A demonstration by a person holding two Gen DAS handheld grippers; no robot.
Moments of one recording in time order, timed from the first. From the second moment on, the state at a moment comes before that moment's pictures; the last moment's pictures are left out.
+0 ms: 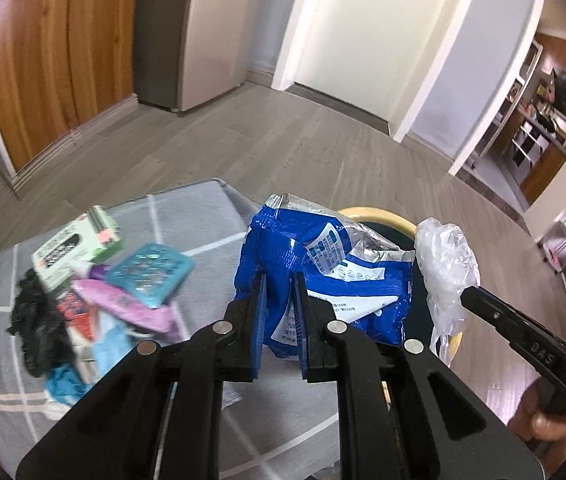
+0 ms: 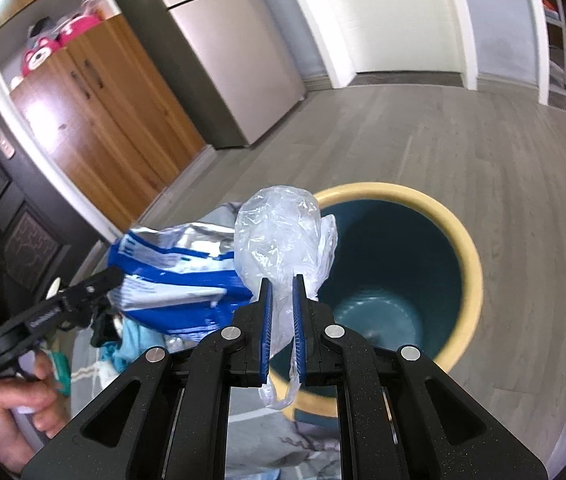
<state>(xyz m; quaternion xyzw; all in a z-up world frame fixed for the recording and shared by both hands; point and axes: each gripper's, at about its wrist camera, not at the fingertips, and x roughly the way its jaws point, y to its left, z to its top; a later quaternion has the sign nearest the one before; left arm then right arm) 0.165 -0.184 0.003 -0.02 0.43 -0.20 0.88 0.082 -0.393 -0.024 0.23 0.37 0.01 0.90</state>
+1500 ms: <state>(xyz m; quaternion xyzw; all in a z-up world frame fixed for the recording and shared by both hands) 0.147 -0.057 -0.029 -0.06 0.48 -0.12 0.87 0.104 -0.358 -0.056 0.23 0.43 0.03 0.87</state>
